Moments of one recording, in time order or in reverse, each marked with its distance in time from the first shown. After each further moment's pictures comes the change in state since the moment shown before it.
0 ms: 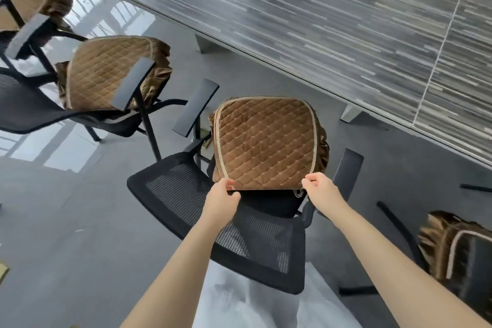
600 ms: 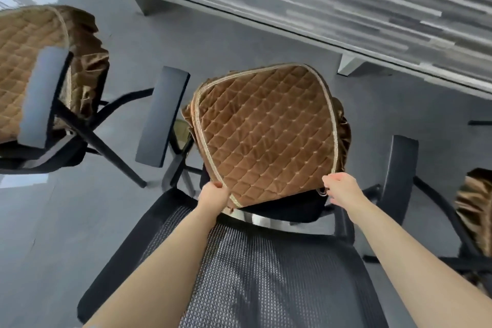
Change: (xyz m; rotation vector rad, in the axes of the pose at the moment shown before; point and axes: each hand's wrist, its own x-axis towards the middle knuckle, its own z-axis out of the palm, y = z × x) left_hand 0.245 -0.061 -0.002 -0.050 -0.229 -0.373; right_hand 0.167 0.024 0.089 0.235 0.167 0.507
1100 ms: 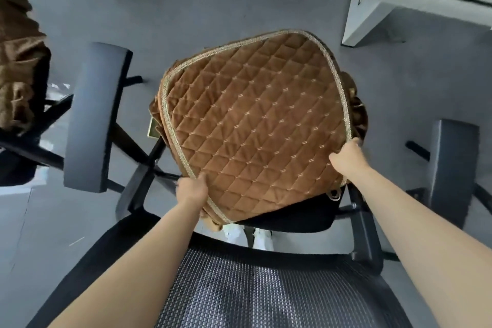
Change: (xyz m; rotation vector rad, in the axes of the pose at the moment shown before) left_hand 0.141 -0.003 0.038 0.052 0.243 -0.130; right_hand 0.172 -0.005 0.024 -0.460 0.202 -0.028
